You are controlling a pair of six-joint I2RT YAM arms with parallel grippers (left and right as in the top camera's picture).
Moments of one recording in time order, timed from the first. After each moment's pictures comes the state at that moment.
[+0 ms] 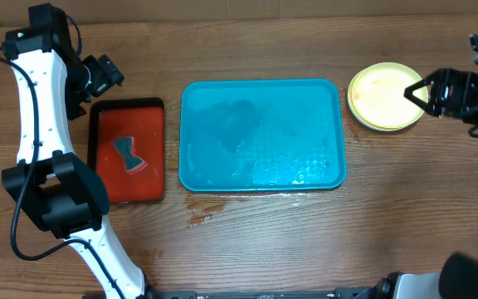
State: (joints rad) left arm 0.25 2.13 2.11 -1.35 0.08 -0.46; right arm -0.38 1.56 1.99 -1.64 -0.67 -0.25
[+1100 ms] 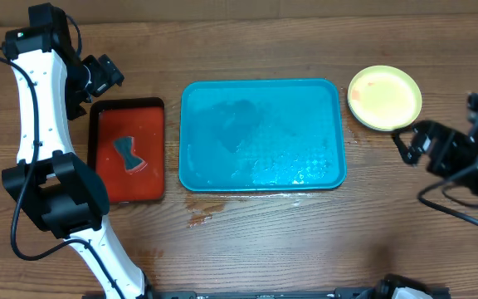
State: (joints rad) left arm 0.25 2.13 2.11 -1.35 0.08 -0.46; right arm -0.27 1.12 1.53 -1.36 -0.51 0.15
